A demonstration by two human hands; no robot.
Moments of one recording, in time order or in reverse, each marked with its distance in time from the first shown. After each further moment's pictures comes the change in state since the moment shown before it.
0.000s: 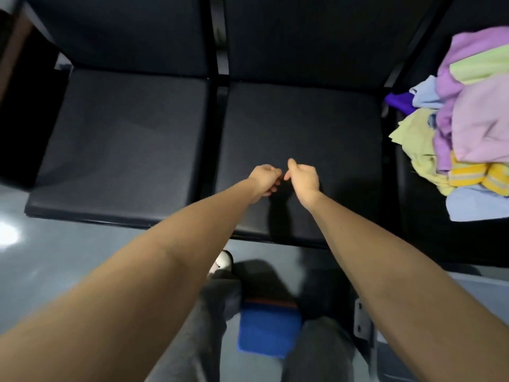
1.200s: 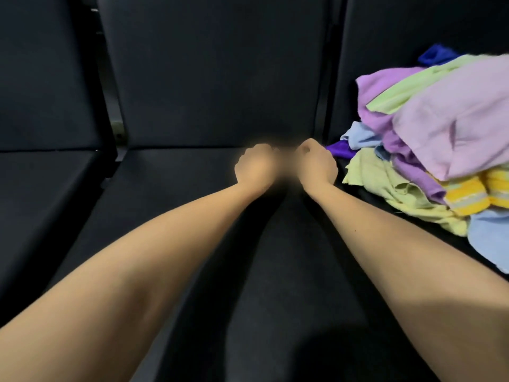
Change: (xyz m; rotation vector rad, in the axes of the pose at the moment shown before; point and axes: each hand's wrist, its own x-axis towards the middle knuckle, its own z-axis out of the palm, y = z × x) left_hand 0.216 0.083 0.140 0.496 0.642 0.978; right_hand 0.223 0.041 -0.103 -0.240 0.762 -0.552
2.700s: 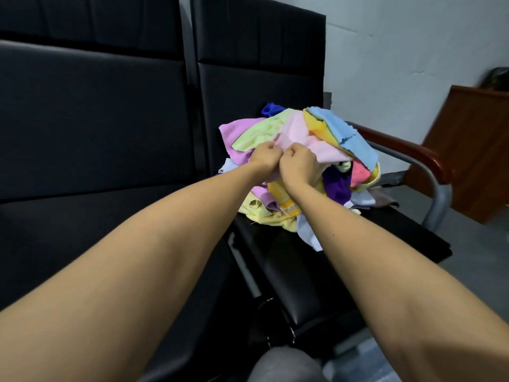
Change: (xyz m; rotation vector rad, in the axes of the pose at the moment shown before) left_hand -0.060 0.257 0.077 -0.641 -0.447 0.174; right_hand 0.009 0.106 -0.221 -0.006 0.401 0.138
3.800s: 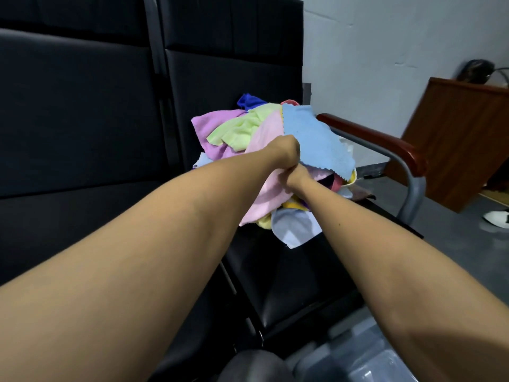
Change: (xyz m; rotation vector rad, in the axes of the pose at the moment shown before) left_hand 0.033 0.031 0.077 0.854 -0.208 0.296; right_hand 0.033 0.066 -0.011 -0.060 -0.434 0.076
